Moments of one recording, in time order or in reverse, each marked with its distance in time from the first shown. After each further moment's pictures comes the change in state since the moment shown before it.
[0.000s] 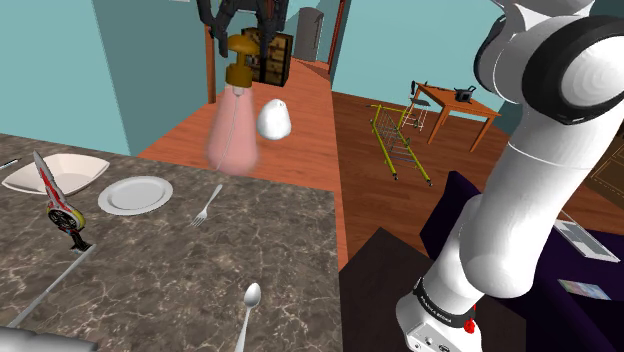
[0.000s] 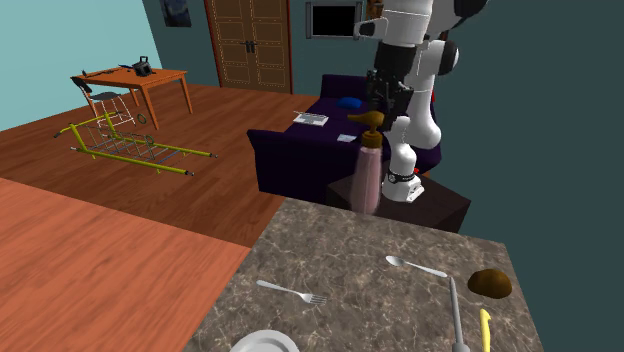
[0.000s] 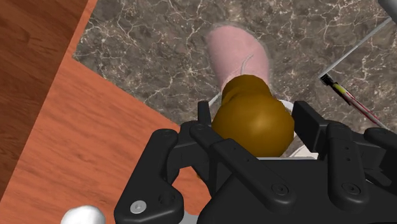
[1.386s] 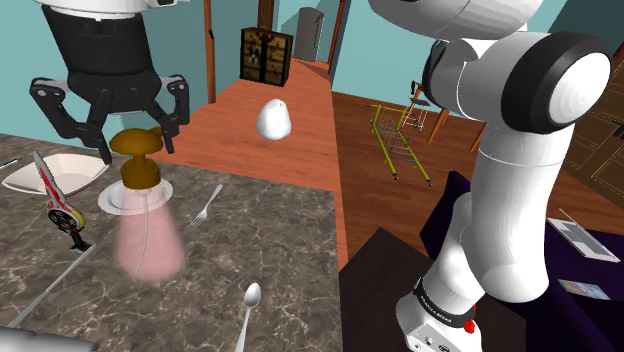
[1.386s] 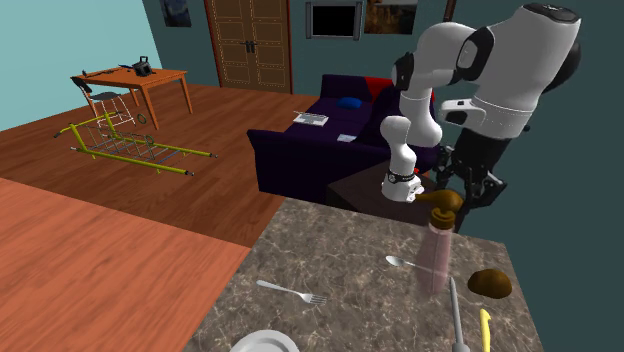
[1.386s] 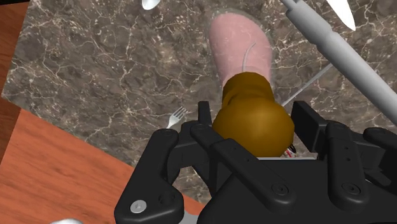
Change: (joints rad) arm 0.244 0.220 0.130 -0.047 -0.106 0.201 0.382
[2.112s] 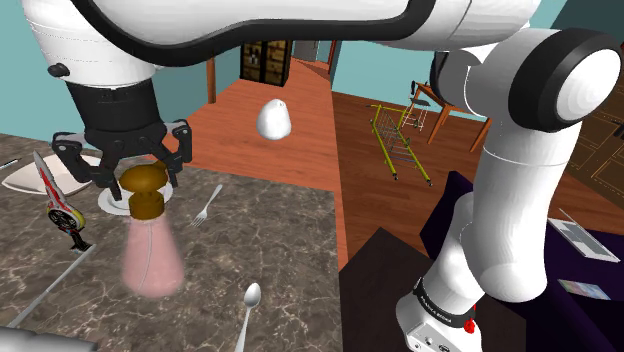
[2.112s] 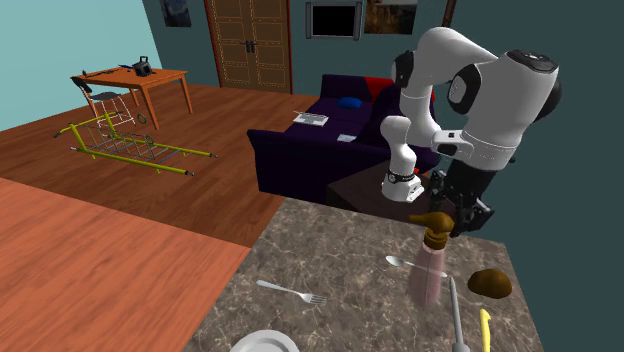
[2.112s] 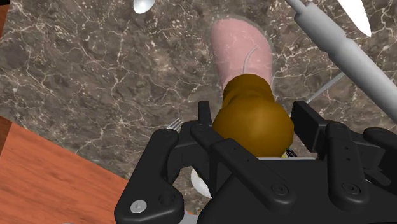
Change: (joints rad) arm -0.028 -0.037 -0.003 -0.205 0.016 0.171 0.014
